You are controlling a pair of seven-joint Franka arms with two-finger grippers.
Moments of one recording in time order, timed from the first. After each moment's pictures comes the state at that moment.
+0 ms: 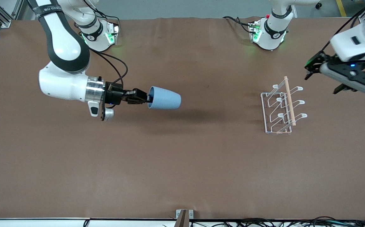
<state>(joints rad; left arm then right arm) -0.13 0.02 -0.07 -1.54 -0.01 1.61 0.46 0.09 0.20 0.33 -1.95 1.39 2.16 -0.32</state>
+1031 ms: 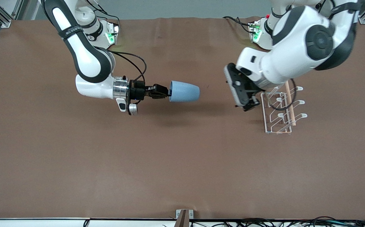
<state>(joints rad) -0.23 0.29 -0.32 -1.46 -0.25 1.79 0.79 0.19 0.26 0.33 -2.03 1.70 2.17 -0.54</state>
